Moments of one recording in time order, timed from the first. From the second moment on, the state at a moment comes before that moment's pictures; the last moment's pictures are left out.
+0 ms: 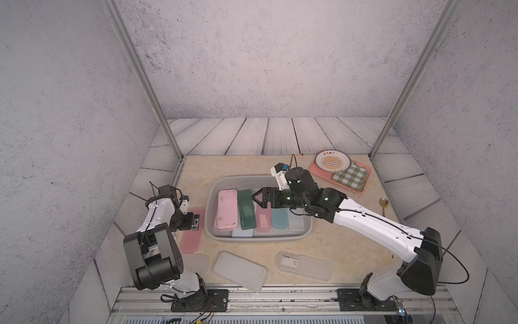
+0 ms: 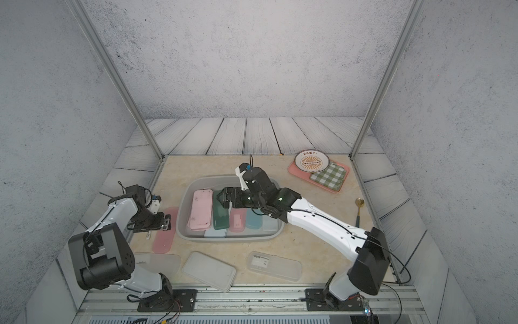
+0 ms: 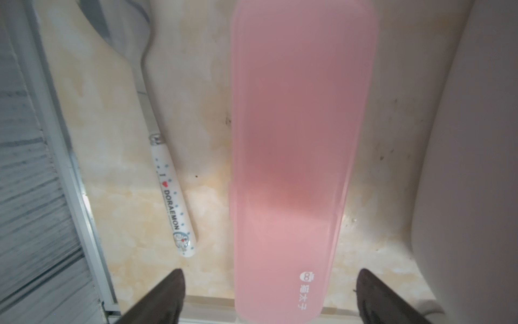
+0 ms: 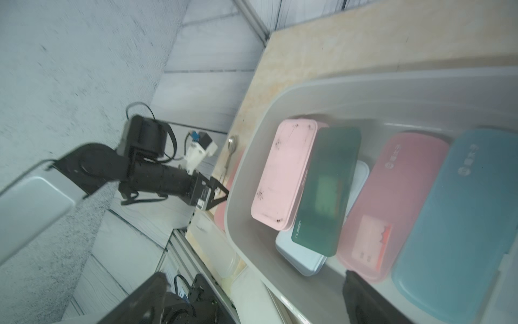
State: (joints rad) left arm 0.37 1.52 0.97 -0.91 0.06 0.35; right arm 0.89 1.47 1.36 -0.41 -0.18 0.71
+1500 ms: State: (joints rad) left arm 0.23 1.17 1.28 -1.18 0.09 0.33; right arm 0.85 1.14 1.12 -0.09 -0.04 0.77
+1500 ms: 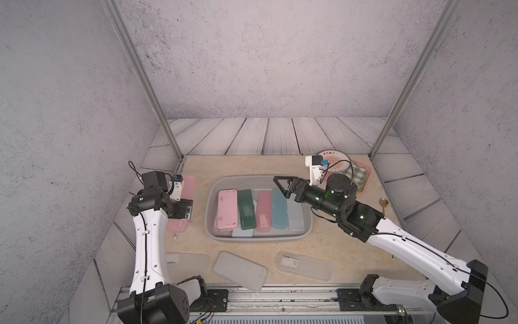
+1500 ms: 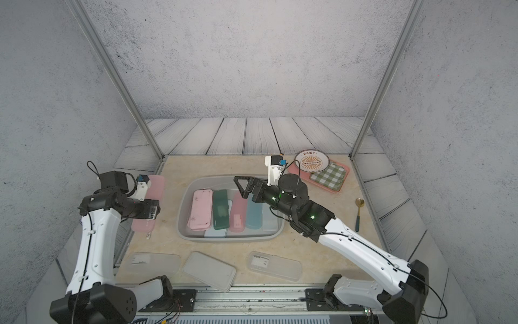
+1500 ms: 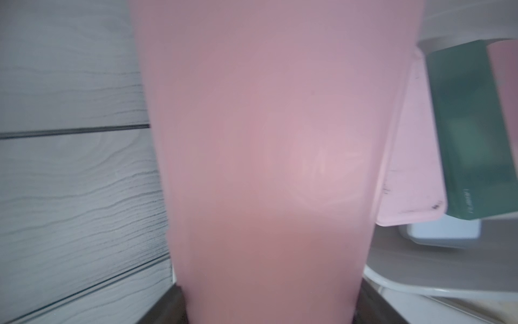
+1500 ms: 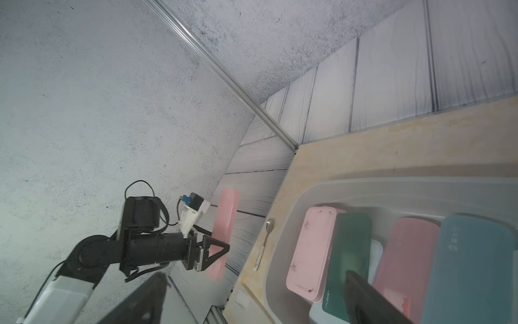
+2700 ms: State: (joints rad) left arm -0.73 1.97 1.63 -0.94 0.01 -0.61; right arm 0.83 0.73 0.80 -0.19 0.17 0.81
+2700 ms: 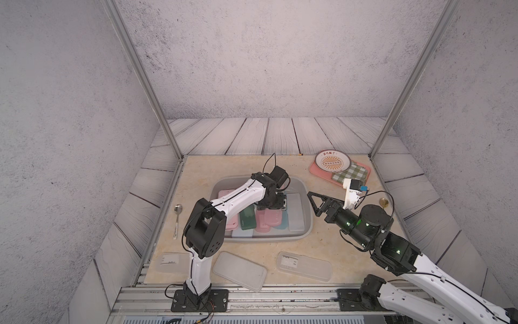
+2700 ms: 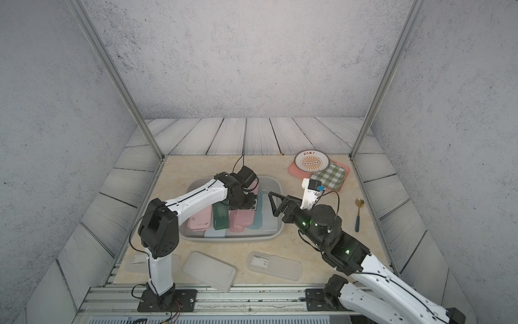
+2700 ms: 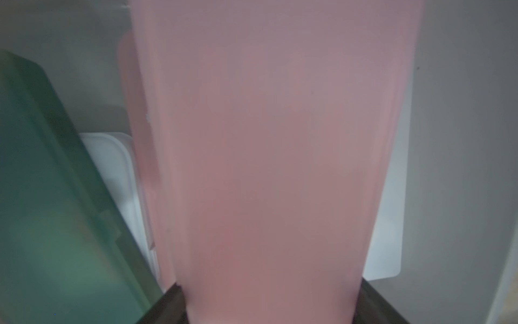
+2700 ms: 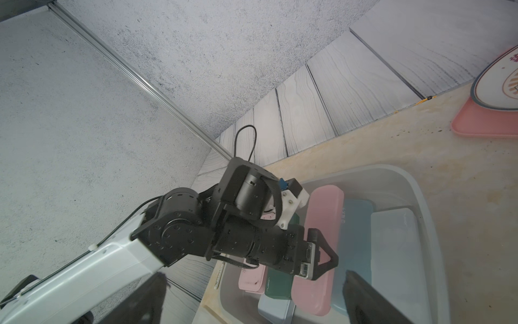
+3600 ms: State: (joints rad) left arm -0.68 1.96 1.52 -0.98 -0.05 -0.61; right arm 0.83 0.69 0.75 -0.18 0.17 0.81
